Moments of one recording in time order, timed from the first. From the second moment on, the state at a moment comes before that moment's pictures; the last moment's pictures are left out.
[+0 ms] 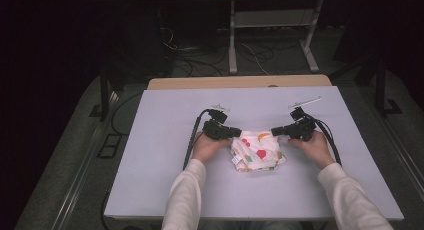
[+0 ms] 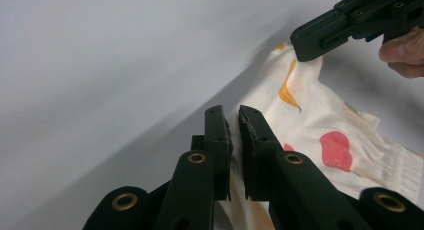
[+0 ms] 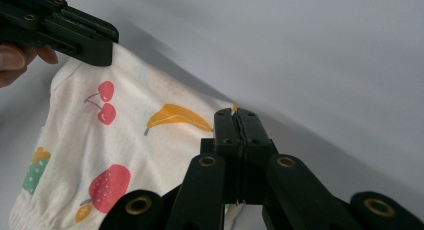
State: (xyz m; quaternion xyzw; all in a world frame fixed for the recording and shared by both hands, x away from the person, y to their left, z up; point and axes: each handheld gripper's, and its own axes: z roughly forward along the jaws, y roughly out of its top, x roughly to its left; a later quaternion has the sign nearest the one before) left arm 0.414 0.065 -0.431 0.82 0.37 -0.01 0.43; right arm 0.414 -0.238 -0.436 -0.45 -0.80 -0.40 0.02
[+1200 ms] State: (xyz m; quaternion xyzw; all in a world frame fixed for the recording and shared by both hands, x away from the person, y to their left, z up) left arm 0.448 0.080 -0.431 0.83 0.36 0.07 0.43; right arm 0.432 -0.210 -0.443 -0.49 -0.76 -0.43 -0.04
